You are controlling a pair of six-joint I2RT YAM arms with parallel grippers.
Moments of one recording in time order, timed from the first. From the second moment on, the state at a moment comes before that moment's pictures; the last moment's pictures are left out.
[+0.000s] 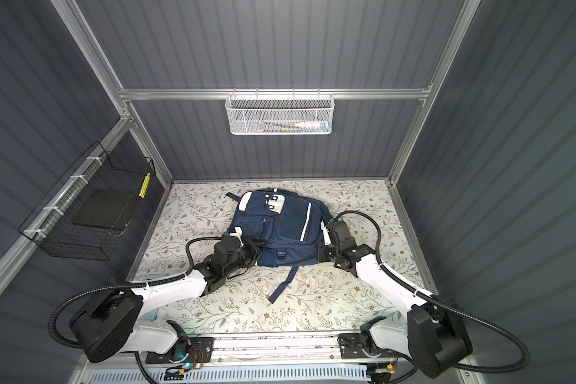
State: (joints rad) left arm -0.70 1.39 0.57 0.43 0.04 -1.36; right arm 0.41 1.24 0.74 -0.39 -0.08 0.29
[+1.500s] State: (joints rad) left arm -0.59 1.24 0.53 0.23 0.11 -1.22; right arm 0.82 1.49 0.91 -0.26 -0.06 0.53
